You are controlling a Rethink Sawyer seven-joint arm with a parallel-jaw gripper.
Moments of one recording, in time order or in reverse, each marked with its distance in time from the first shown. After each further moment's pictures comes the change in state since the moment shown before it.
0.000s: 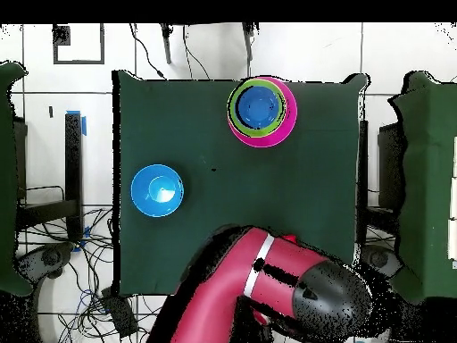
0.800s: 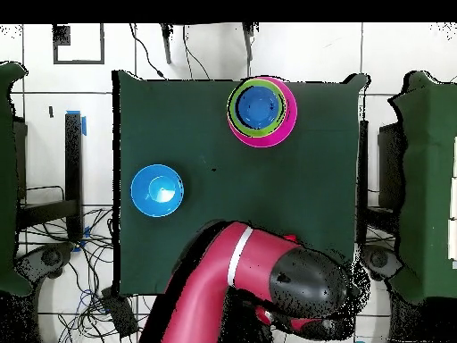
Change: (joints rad) arm 0.044 0.095 -0.085 -0.081 0.041 -0.143 0.000
